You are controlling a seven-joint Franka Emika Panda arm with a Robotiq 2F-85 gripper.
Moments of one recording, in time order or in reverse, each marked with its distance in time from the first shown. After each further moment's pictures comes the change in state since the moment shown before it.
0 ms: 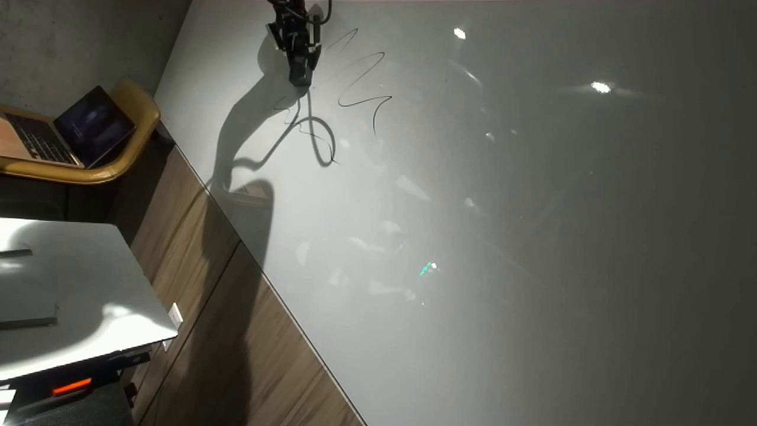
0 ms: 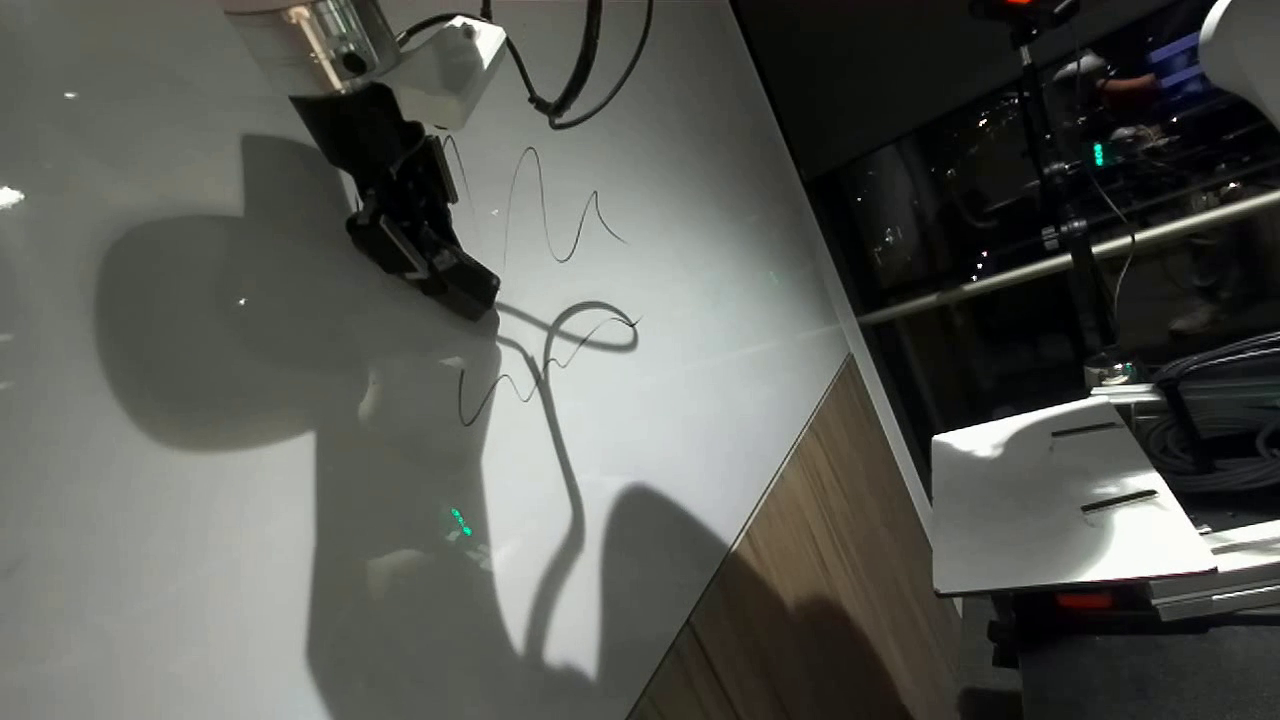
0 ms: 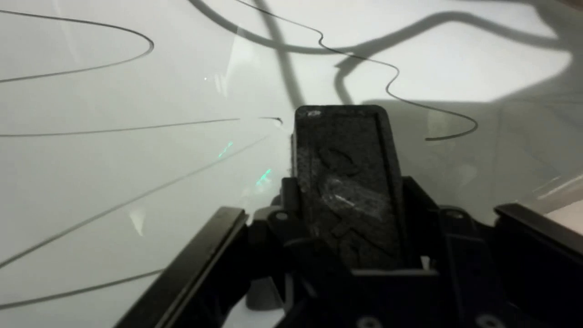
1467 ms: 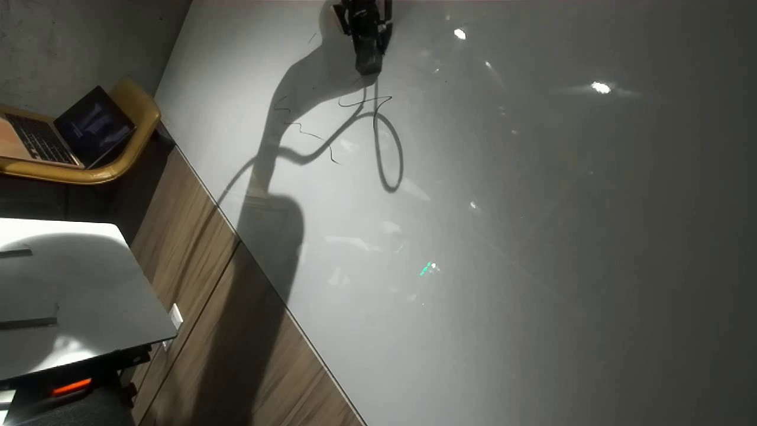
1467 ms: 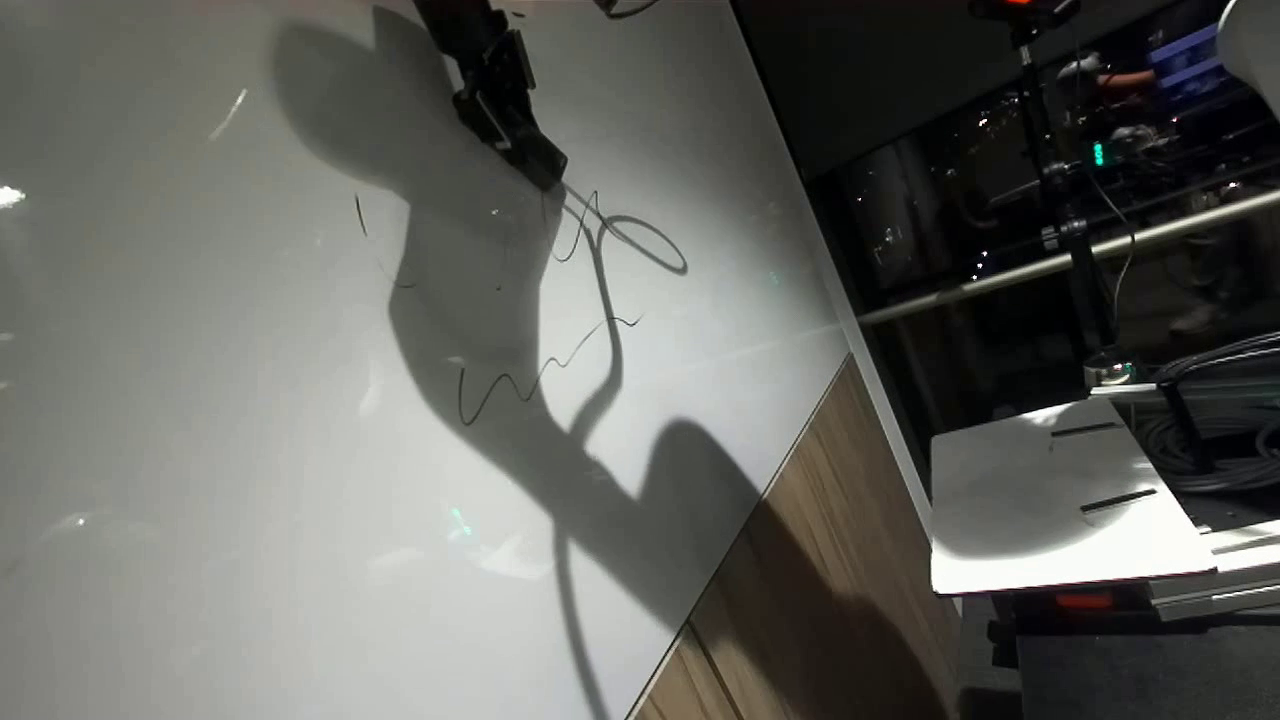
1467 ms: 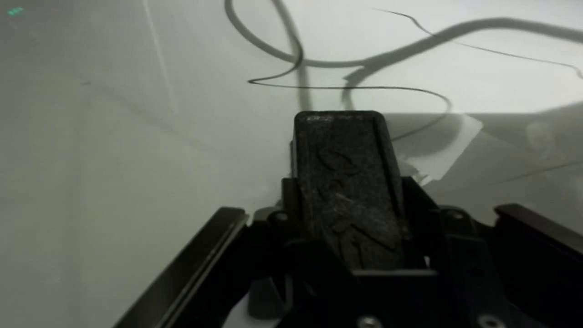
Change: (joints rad) arm -0.163 -0.165 -0.098 0.026 0.048 -0.095 -0.159
